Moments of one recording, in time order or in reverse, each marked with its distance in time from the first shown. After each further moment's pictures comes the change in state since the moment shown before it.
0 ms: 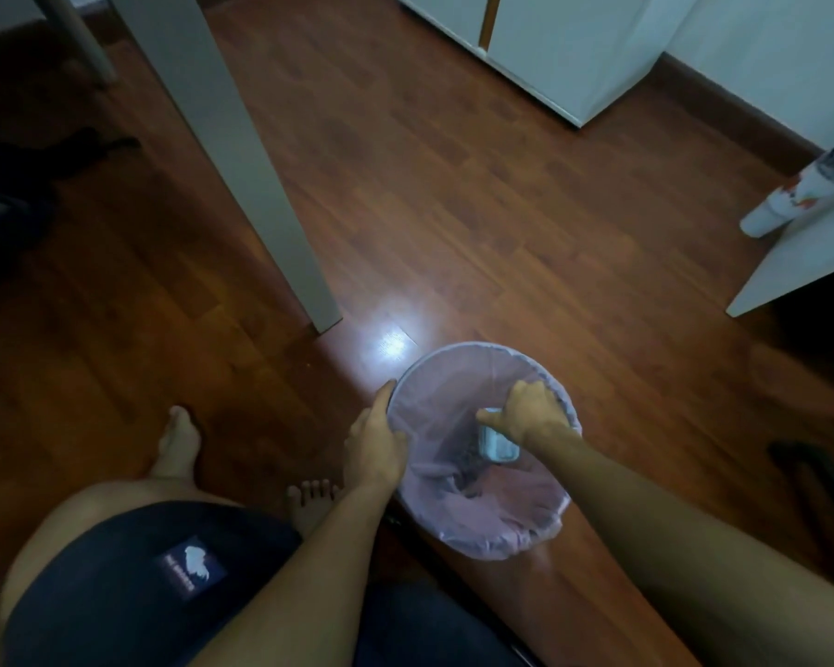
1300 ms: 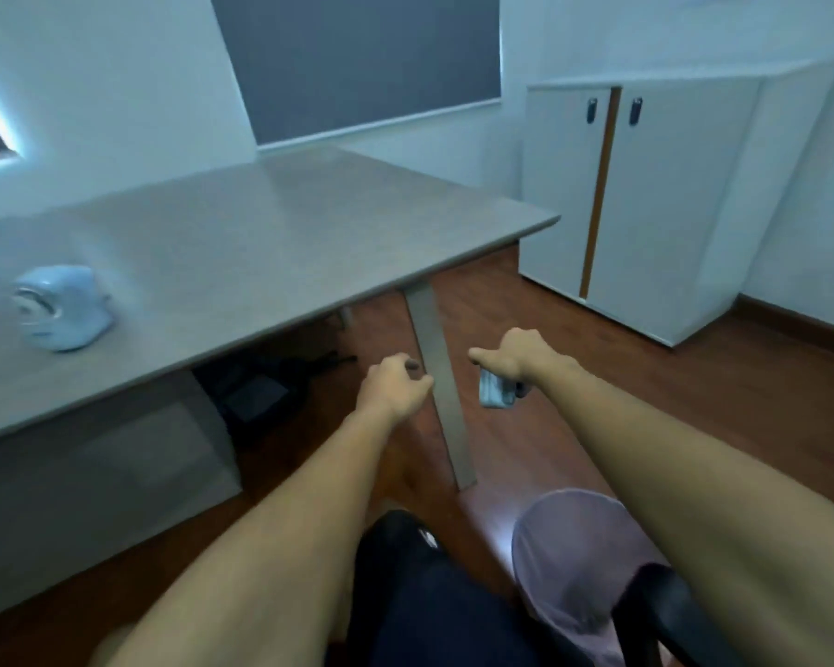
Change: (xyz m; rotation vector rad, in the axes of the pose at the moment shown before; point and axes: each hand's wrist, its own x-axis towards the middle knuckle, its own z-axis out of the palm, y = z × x) left_hand -0.131 0.122 -0.296 0.073 0.430 0.188; right_hand -0.235 -0.171 -0.254 0.312 0.199 -0.499
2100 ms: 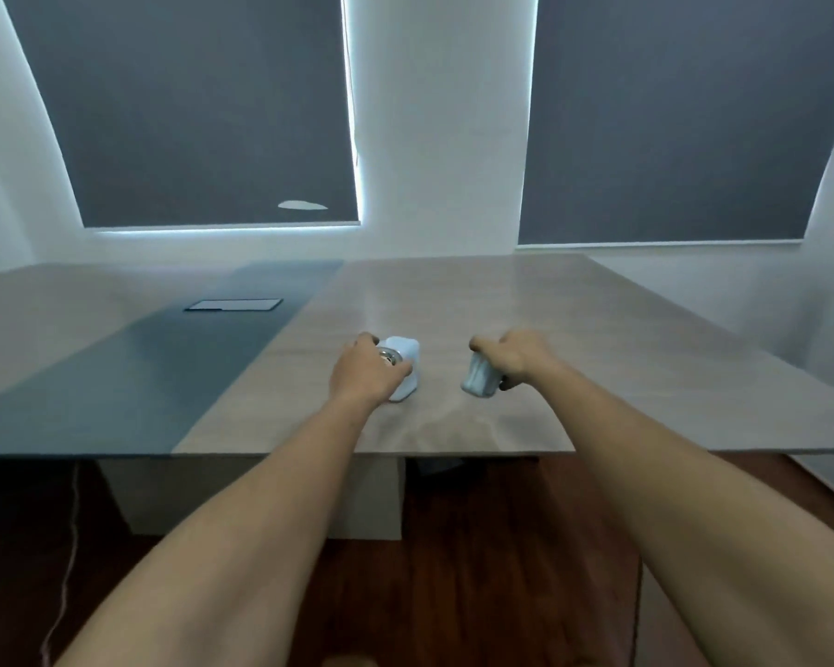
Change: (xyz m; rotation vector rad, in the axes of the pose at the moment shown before) left_hand -0.034 -0.137 -0.345 -0.037 0.648 -0.286; right_hand -0.053 -0.371 0.033 0.174 -0.081 -0.559
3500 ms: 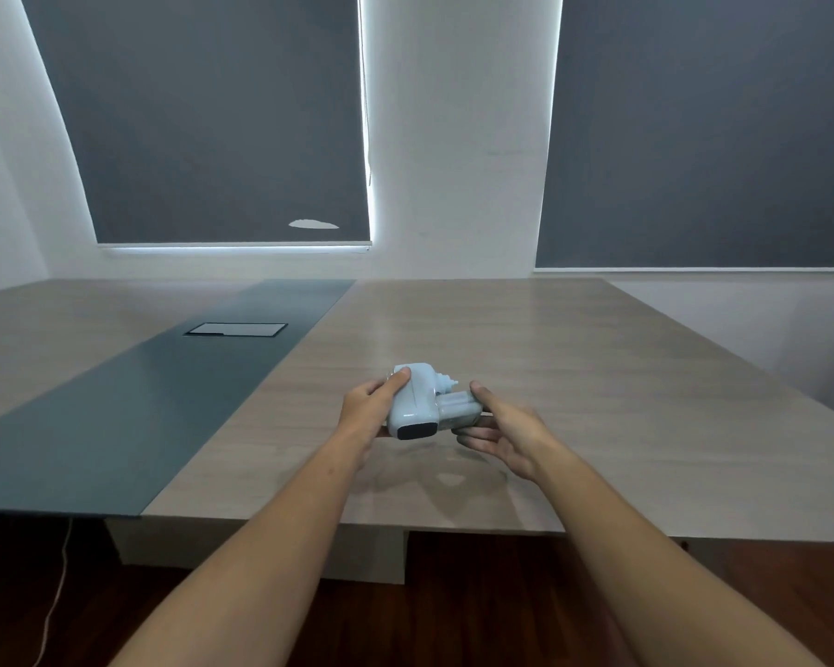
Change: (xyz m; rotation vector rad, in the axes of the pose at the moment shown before) left_hand 0.056 -0.011 0.027 -0.868 -0.133 -0.226; right_hand 0.061 0.032 0.055 1.044 -0.247 0.205
